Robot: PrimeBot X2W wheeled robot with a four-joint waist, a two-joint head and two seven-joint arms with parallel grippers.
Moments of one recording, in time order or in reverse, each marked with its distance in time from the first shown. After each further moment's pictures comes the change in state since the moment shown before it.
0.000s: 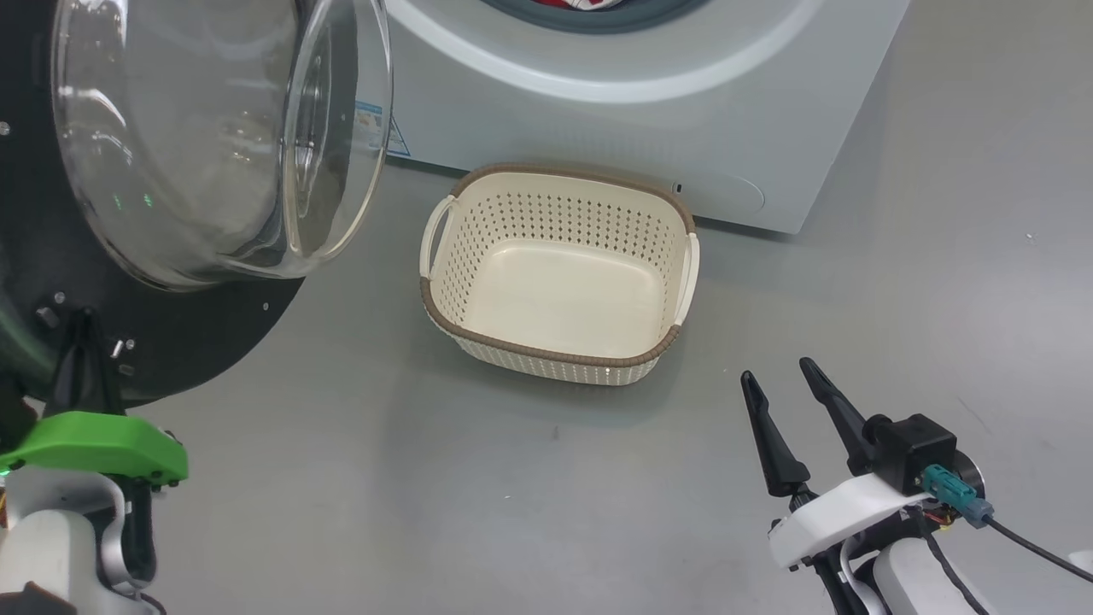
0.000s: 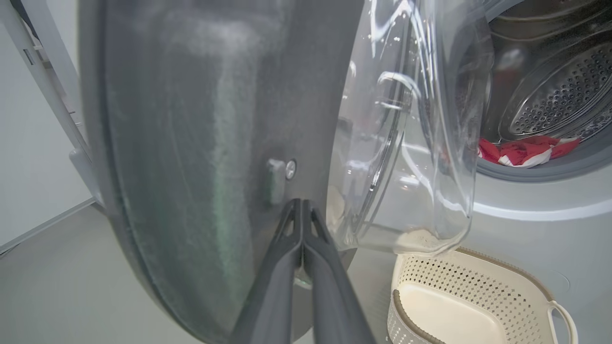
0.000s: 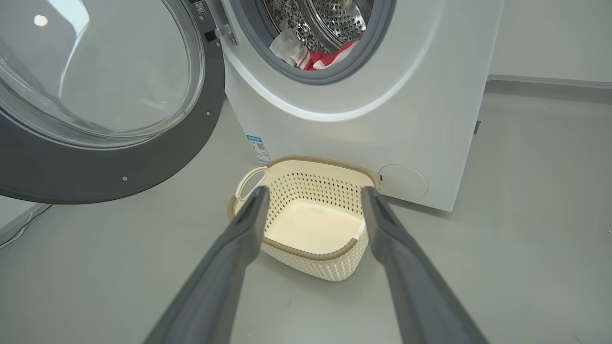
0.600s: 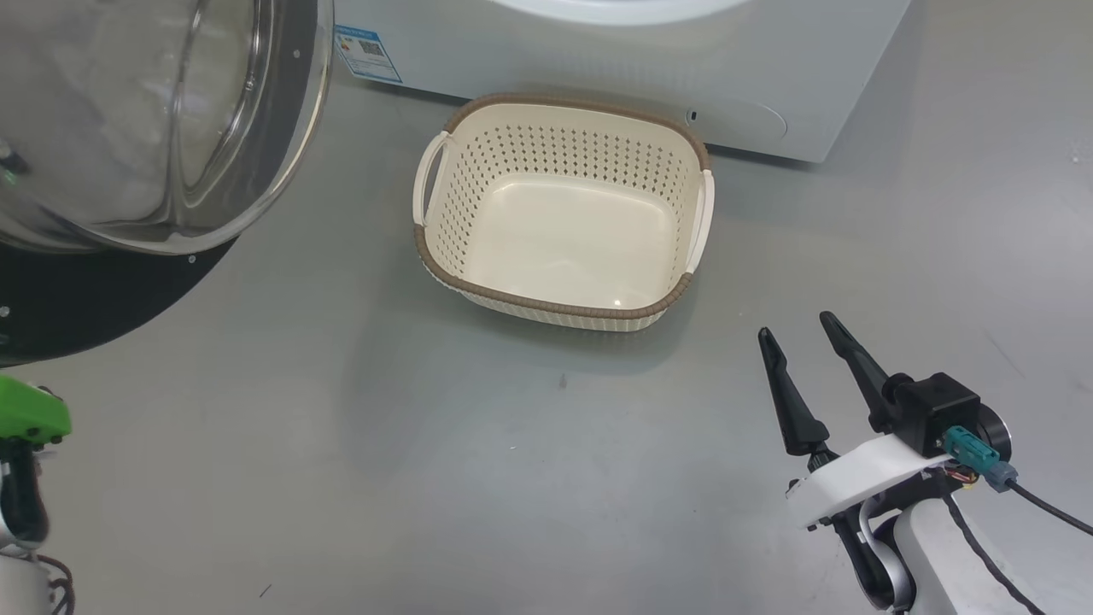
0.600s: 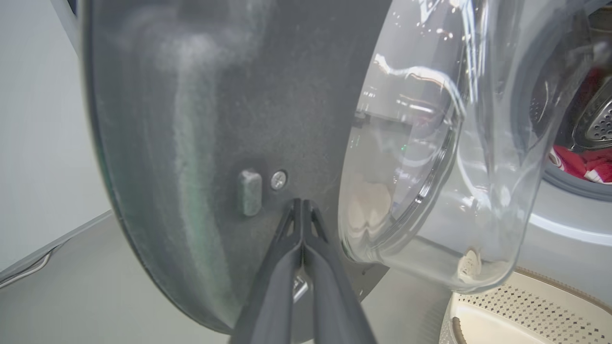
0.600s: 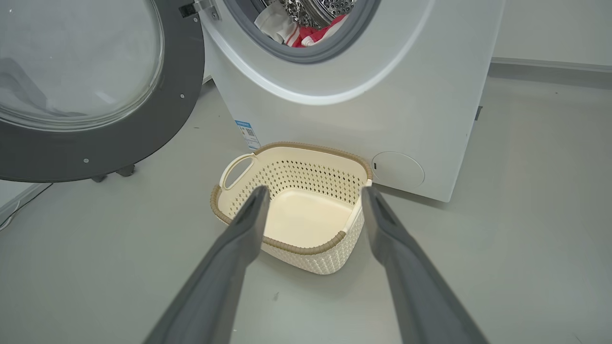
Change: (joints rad) left arm -0.098 0.088 0.099 0.071 -0.067 -0.013 0.000; right arm -0.057 -0.039 -0.007 -0.028 -0.022 0.000 0.021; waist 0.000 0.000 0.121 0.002
